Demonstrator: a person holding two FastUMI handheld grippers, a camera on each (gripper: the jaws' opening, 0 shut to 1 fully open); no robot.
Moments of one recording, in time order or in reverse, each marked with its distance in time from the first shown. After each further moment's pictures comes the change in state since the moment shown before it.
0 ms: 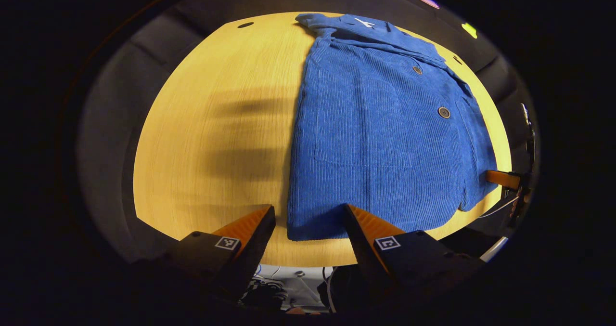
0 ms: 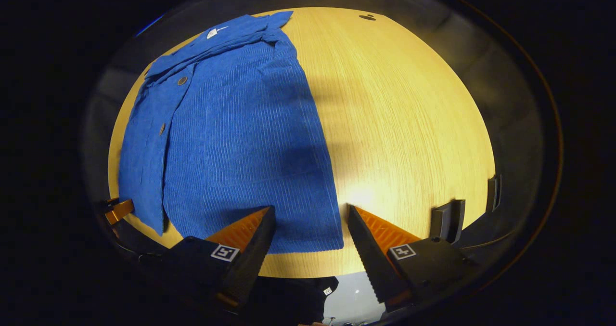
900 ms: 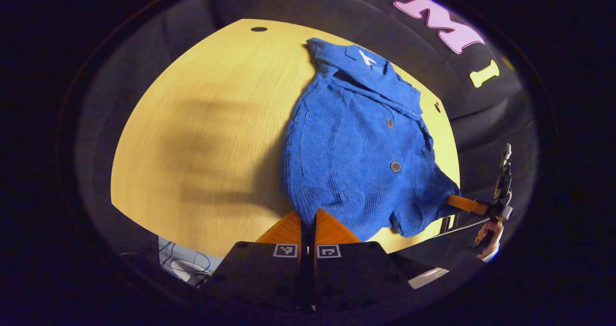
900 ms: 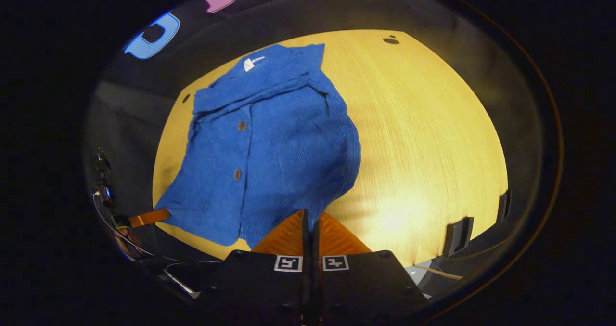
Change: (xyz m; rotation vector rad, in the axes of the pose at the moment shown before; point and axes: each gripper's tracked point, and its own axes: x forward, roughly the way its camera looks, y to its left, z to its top) left arm -0.079 -0.023 0.071 -0.203 -0.104 -0.314; right arm -0.089 0.076 0.079 0.034 -0.143 0.245
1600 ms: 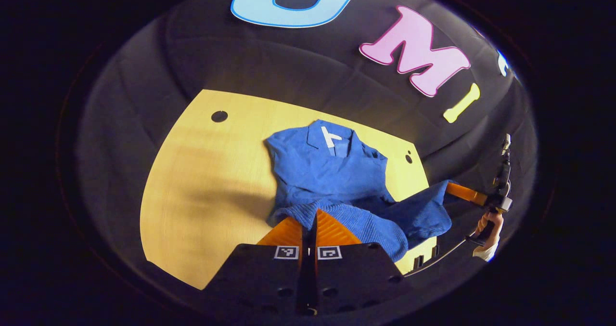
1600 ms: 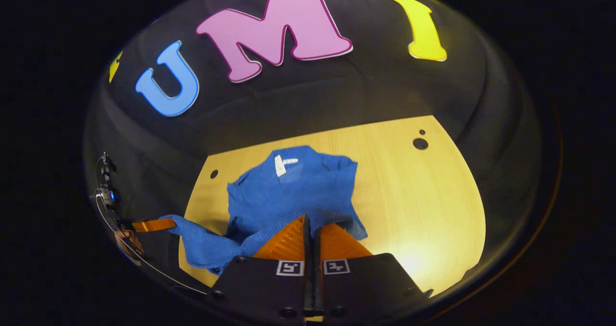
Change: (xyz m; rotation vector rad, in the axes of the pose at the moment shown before) left arm -0.044 -0.051 0.251 0.120 -0.234 -0.004; right arm -0.040 0.058 0.281 -0.054 -0.338 0.091
